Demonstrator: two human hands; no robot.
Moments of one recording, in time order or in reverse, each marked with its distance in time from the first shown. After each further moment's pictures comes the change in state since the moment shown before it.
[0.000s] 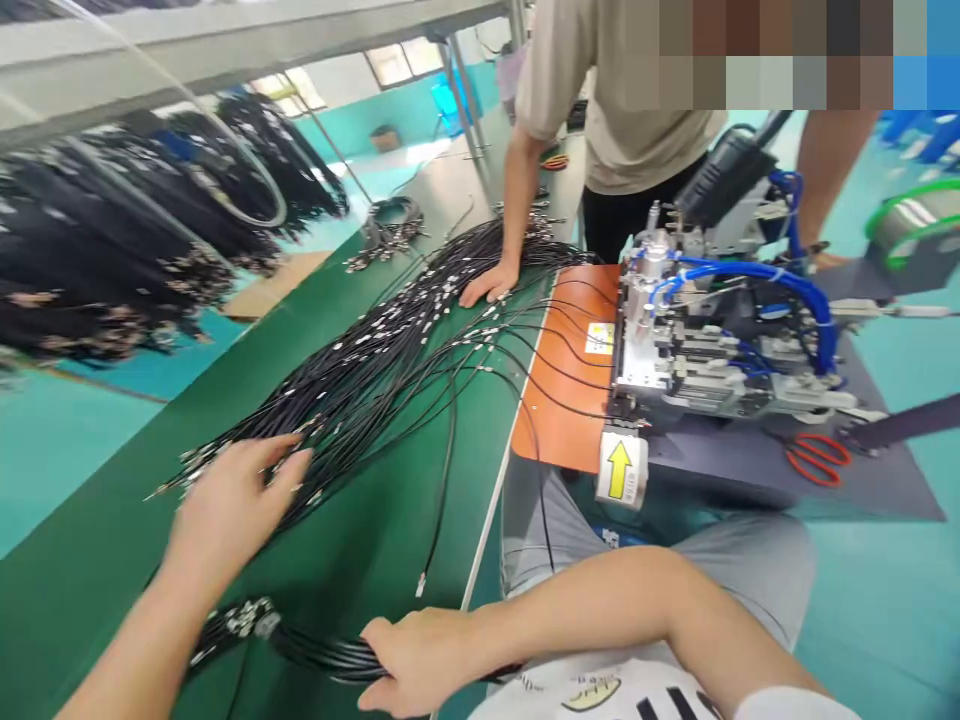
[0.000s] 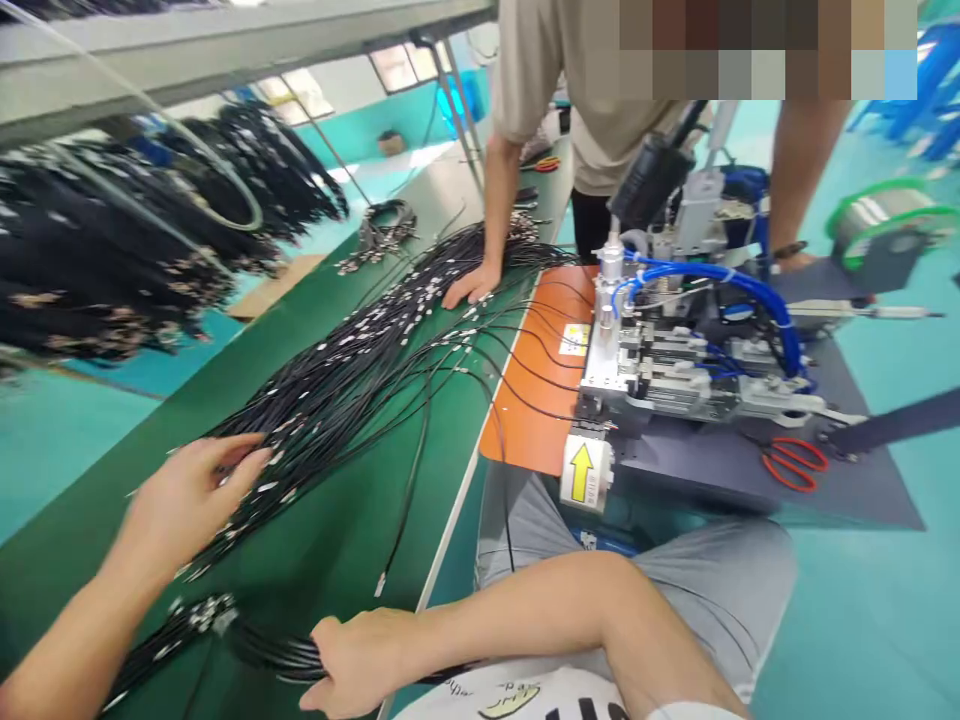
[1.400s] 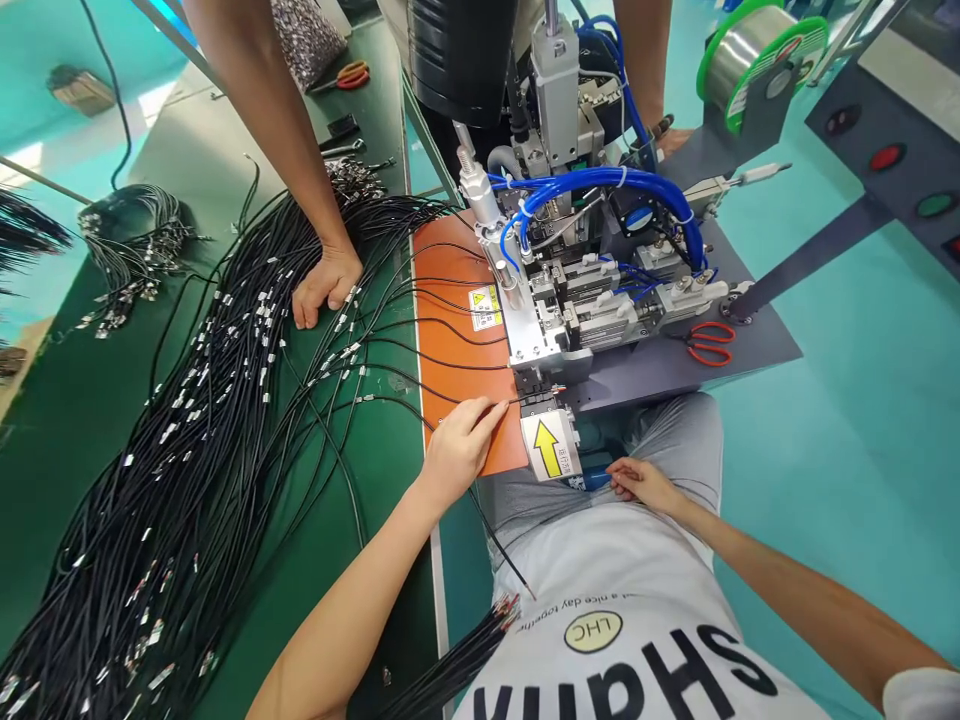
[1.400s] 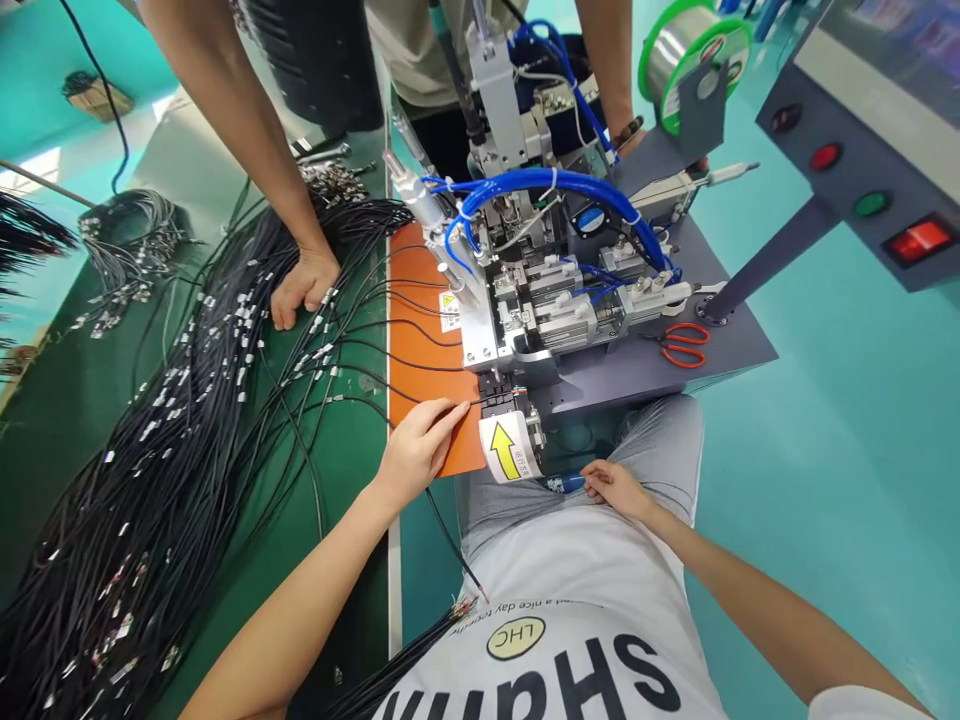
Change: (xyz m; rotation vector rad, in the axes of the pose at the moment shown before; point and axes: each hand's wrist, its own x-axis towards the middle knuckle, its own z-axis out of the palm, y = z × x) left_hand -0.012 0.154 0.305 -0.040 -0.460 1.248; right_hand -0.299 0.315 0.119 1.126 1.161 0.646
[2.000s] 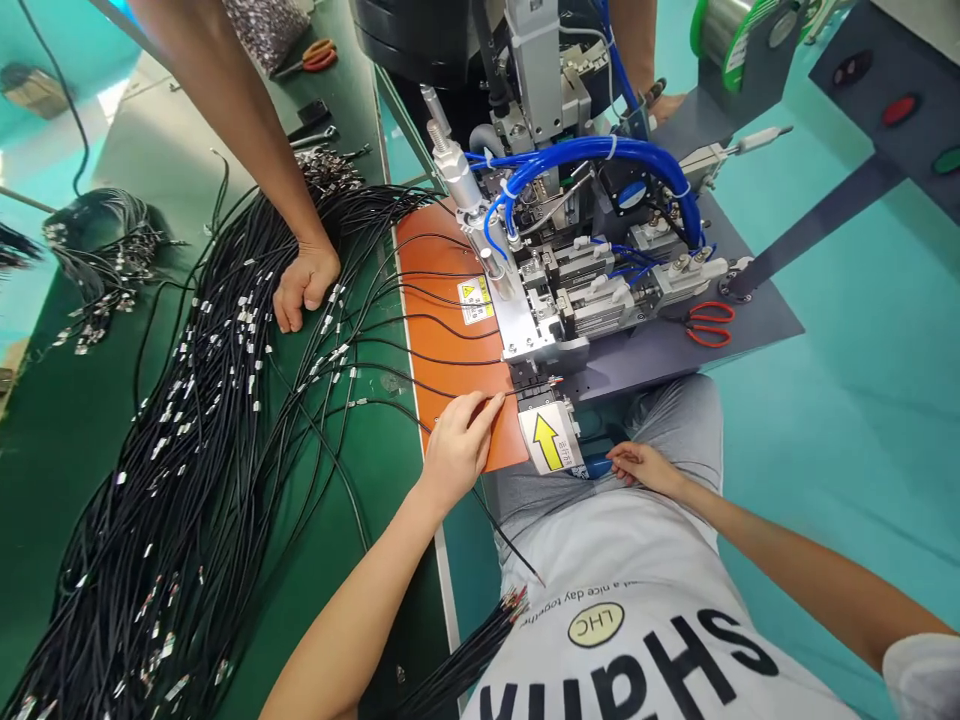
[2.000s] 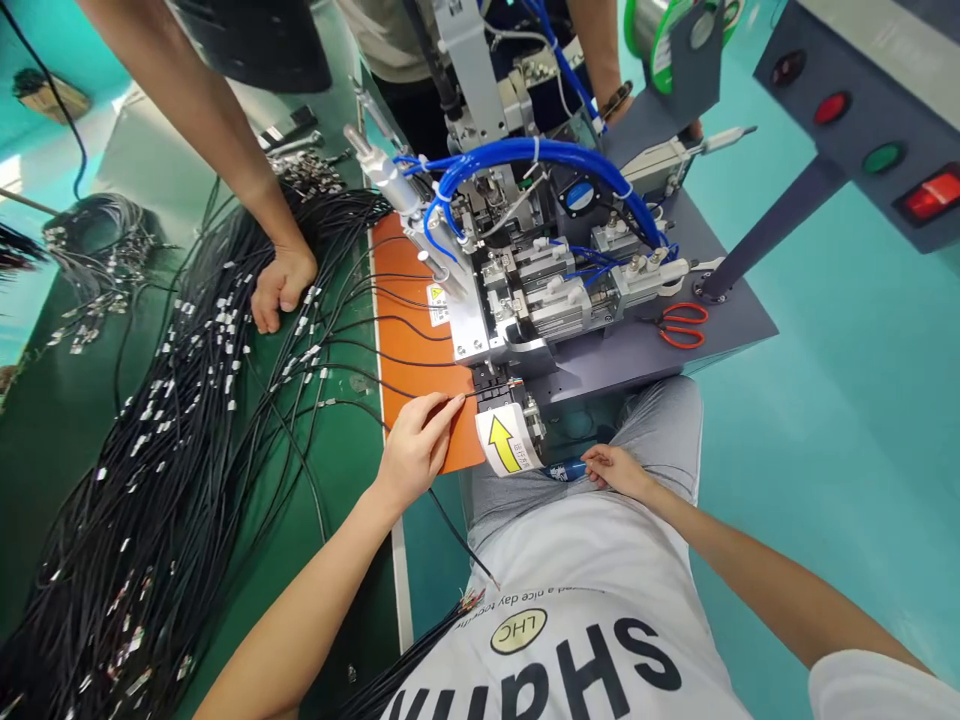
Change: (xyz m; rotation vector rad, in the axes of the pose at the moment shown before) left_hand -0.001 0.002 0.002 0.002 -0.032 -0.044; right_hand 0.007 -0.004 -0.001 0.002 0.013 0.010
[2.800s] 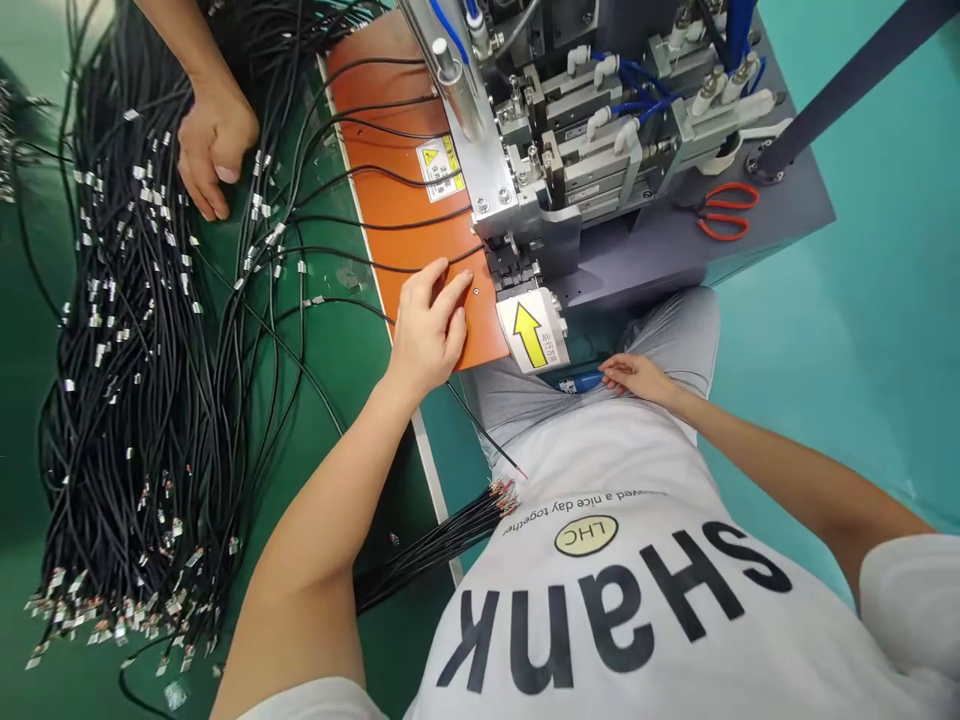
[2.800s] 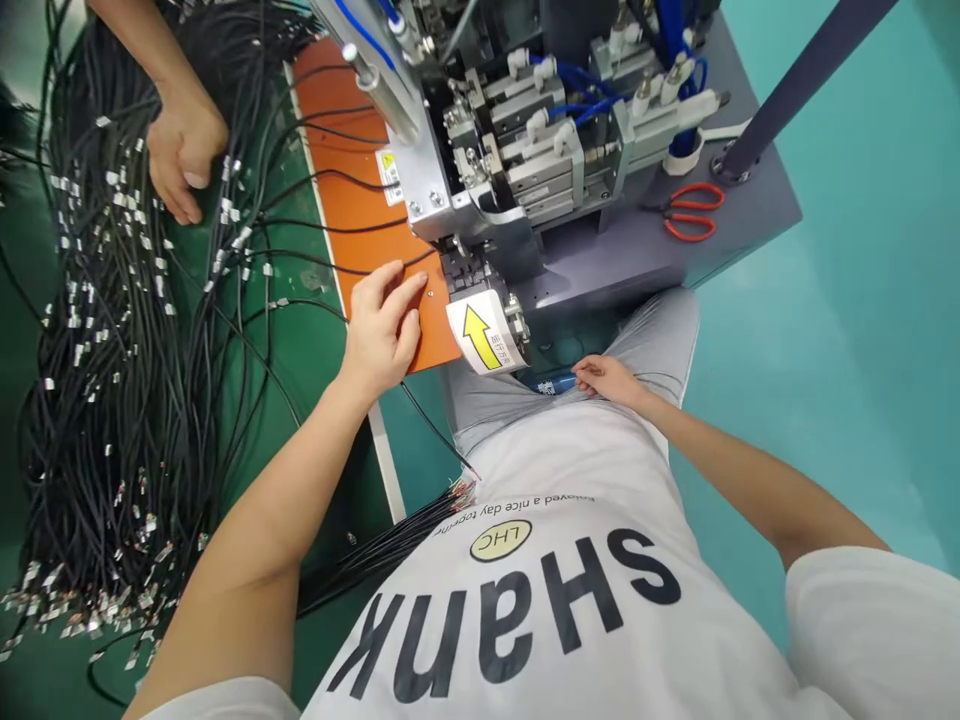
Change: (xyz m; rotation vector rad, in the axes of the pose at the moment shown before) left_hand -0.007 -0.002 0.022 -0.082 0.101 -0.029; right_hand -0.004 0.025 -0.005 0.012 0.053 -0.065
